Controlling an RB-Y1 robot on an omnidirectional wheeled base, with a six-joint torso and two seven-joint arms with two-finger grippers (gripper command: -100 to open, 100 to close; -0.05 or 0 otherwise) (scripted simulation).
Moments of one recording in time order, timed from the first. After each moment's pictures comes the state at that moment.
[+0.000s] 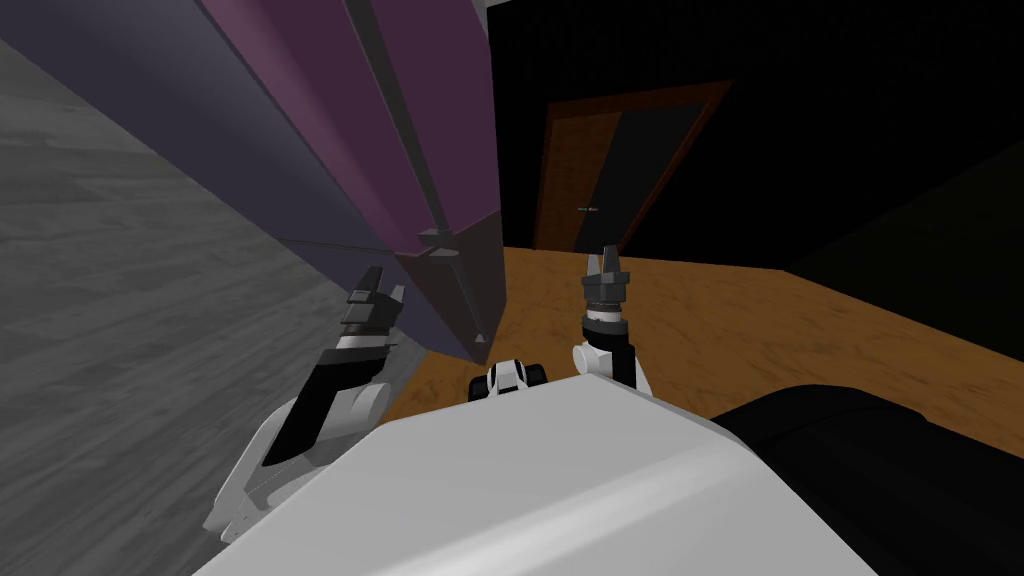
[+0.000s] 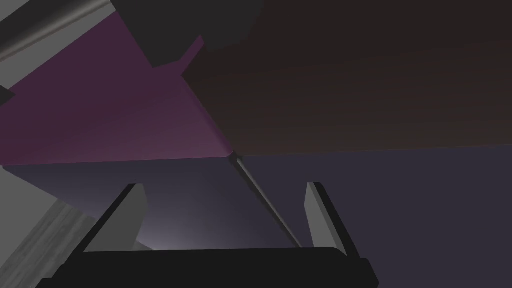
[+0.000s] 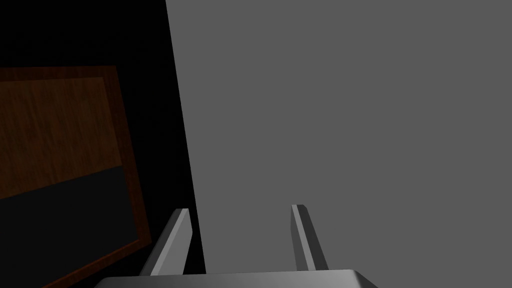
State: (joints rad) left arm 0.45 0.38 0.07 -2.41 0.05 -0.04 0.08; right arm 0.53 0.04 0.01 -2.39 0.04 -0.49 0.09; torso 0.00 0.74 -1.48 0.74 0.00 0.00
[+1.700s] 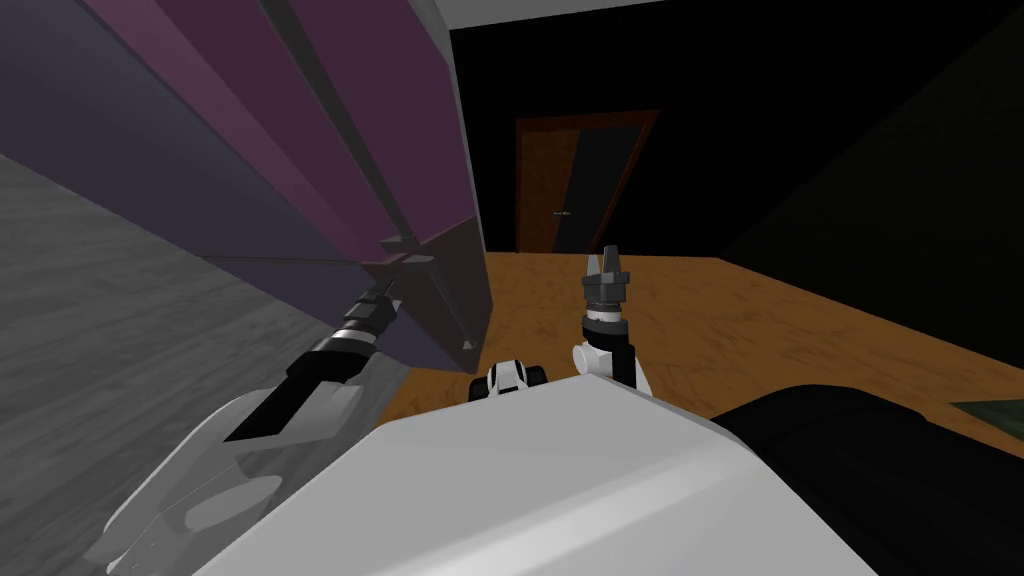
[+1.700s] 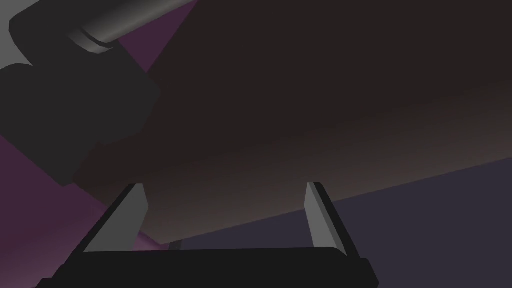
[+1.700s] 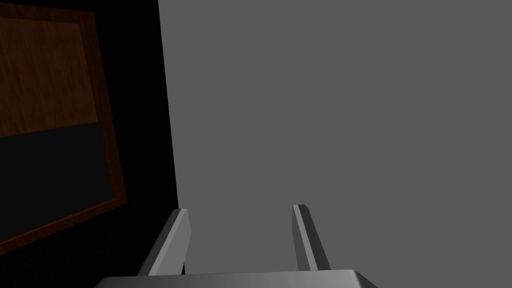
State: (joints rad) left arm 0.45 0.65 0.14 -2.44 0.06 0.36 0.22; right arm 0.53 0.04 0.01 -2.39 0.04 -0.49 0.09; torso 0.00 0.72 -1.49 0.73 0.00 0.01
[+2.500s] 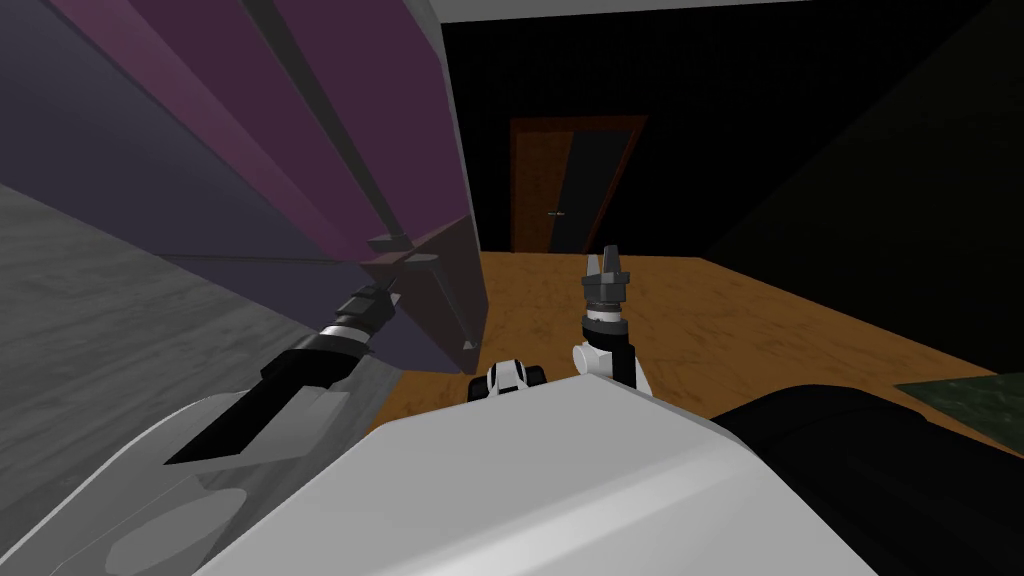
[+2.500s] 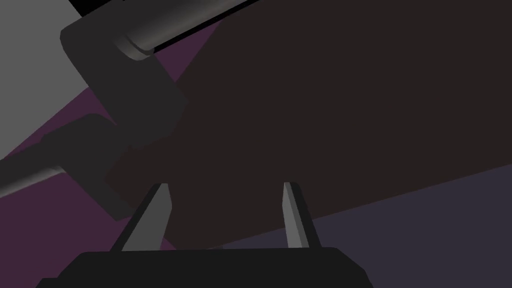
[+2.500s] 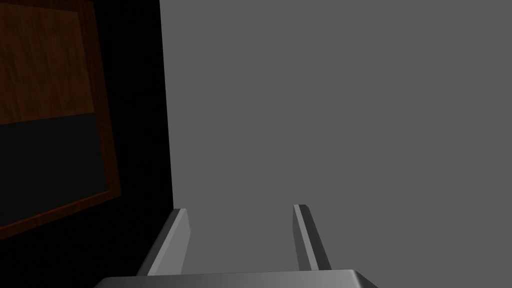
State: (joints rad) left arm 0.45 0.75 0.16 -2.58 0.07 0.50 0.27; right arm 0.53 0.04 0.01 -2.39 0.04 -0.49 0.09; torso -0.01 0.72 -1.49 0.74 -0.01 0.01
